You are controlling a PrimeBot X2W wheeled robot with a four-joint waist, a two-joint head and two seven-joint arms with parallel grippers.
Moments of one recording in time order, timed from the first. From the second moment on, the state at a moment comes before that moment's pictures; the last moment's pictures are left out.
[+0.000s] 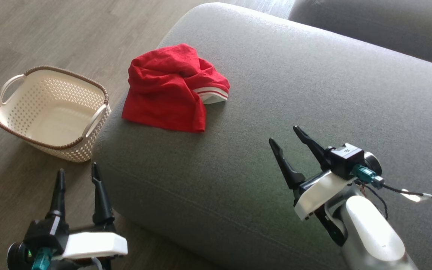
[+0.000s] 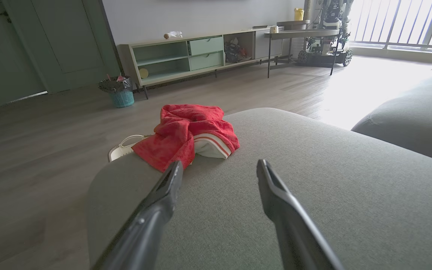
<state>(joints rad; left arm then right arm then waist) 0.14 0.05 -0.11 -0.08 -0.15 0.21 -0.26 -0.31 -0.06 0.23 0.47 0.14 0.13 -0.25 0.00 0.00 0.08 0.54</state>
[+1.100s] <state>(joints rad) -0.60 0.10 -0.09 0.66 -0.23 -0.07 -0.22 -0.24 -0.20 0.03 -0.02 0.05 0.13 -0.09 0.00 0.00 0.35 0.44</state>
